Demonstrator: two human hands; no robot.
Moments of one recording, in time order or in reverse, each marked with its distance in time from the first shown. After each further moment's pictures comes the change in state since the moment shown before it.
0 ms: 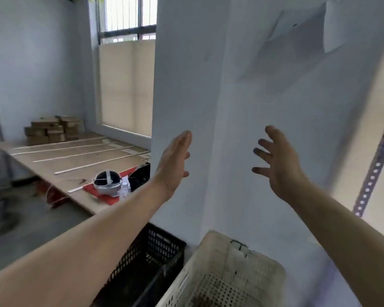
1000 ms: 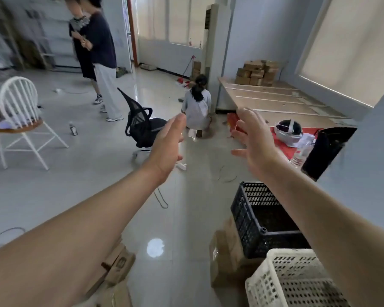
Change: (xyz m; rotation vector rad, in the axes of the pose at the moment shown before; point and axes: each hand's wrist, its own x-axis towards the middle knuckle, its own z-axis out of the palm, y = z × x) left_hand -0.329 -0.009 -0.235 0.268 1.018 -0.133; right_hand -0.254 0.093 0.289 0.078 -1.065 0.259
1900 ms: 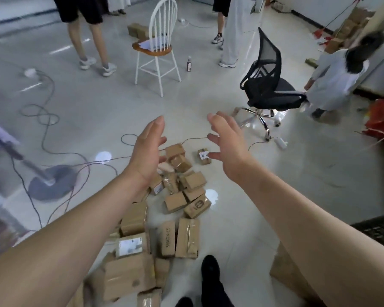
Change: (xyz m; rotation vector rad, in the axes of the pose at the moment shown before) left_hand -0.121 -0.116 -0.362 0.008 0.661 -0.247; right_hand -0.079 0.125 0.399 -0.042 -0.648 0.341
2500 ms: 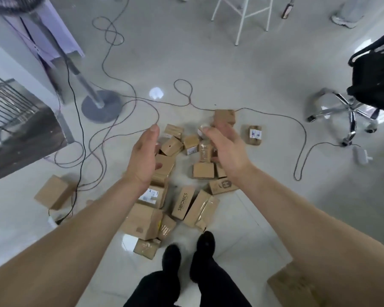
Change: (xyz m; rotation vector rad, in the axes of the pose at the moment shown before) left_hand 0.052 -0.138 -0.053 -0.101 0.516 -0.369; right_hand 0.142 0.129 0.073 -0.254 -0.440 0.218
